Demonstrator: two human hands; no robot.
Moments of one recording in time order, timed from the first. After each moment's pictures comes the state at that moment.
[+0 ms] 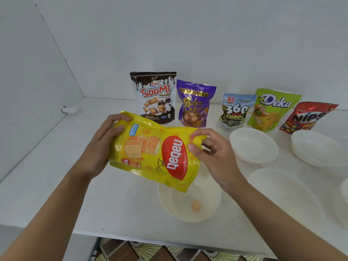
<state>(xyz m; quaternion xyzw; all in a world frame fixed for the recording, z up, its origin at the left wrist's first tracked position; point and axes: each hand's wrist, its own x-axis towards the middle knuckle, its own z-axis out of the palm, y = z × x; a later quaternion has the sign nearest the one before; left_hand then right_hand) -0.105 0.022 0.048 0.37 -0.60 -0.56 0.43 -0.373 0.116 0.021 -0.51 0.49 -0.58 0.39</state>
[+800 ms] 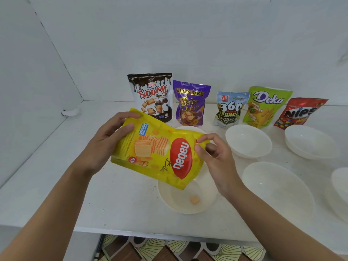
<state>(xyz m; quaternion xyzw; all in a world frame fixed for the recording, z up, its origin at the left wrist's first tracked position) -0.110 0.040 0.070 0.38 -0.68 -0.50 0.37 -0.372 0.137 0.004 -0.42 0.52 -0.62 0.41</state>
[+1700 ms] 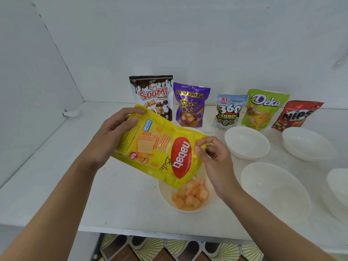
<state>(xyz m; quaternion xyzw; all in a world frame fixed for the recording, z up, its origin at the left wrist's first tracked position) -0.117 0.043 0.084 0.39 -0.68 -0.49 0.38 -0.366 0.138 -0.002 -0.43 0.55 -0.62 0.35</state>
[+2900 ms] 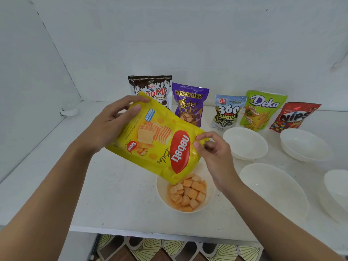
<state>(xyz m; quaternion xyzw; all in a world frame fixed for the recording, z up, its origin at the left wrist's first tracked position) -0.124 0.028 0.109 0.37 -0.75 -0.42 0.35 -0.373 0.129 0.009 -0.43 0.55 -0.62 0.36</state>
